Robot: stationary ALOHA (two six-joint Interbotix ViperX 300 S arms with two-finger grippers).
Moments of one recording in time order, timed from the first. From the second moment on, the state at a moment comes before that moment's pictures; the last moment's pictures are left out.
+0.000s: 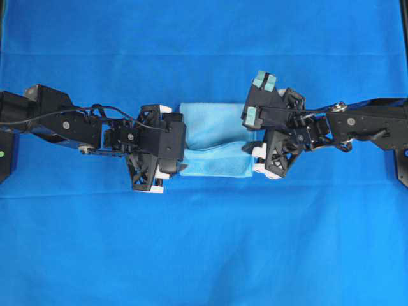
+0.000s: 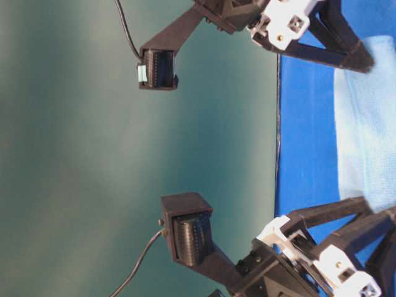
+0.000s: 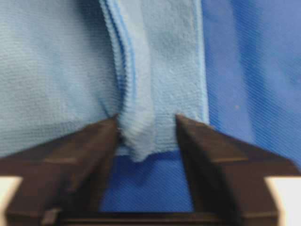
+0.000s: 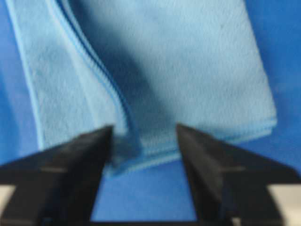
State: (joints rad) left arm -0.01 0.16 0.73 -0.02 -0.15 0.15; right arm -0.04 0.00 0.77 -0.56 0.17 0.83
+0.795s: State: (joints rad) left arm -0.10 -0.26 0.80 -0.02 0.06 0.15; right arm 0.16 -0.31 0.72 -0.57 0.41 0.83
